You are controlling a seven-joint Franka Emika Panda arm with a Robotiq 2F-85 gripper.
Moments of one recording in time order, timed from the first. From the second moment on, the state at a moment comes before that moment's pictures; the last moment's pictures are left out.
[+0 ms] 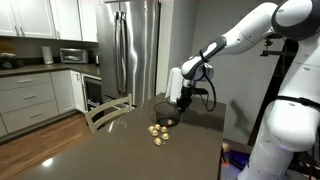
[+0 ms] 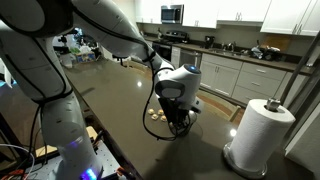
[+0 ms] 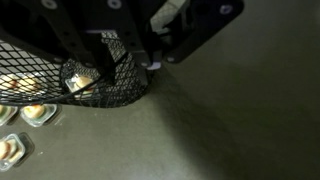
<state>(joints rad) -0.17 -0.08 -0.35 -2.47 0.23 2.38 -0.23</state>
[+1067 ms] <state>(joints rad) -0.17 -0.14 -0.27 -2.45 0.22 2.37 -0.23</state>
